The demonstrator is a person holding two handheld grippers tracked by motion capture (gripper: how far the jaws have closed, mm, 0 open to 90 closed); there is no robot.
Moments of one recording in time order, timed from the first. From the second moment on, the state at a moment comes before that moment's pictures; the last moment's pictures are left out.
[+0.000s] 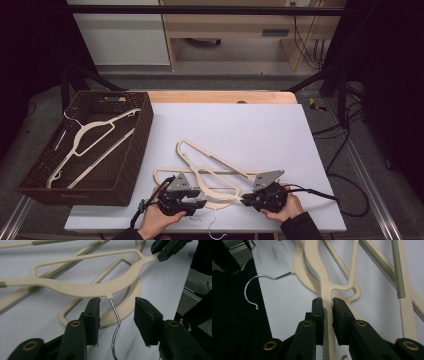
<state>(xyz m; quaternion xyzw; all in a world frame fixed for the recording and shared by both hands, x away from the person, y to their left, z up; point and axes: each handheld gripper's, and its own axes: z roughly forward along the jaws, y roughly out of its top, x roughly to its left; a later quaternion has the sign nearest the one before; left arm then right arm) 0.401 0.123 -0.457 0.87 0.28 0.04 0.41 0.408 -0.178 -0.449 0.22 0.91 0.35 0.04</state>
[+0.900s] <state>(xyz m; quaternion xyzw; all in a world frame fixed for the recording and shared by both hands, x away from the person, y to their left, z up) 0.393 0.109 -0.453 0.85 0.35 0.11 0.38 0.408 -0.175 -0.450 0.24 0.90 0.36 0.03</state>
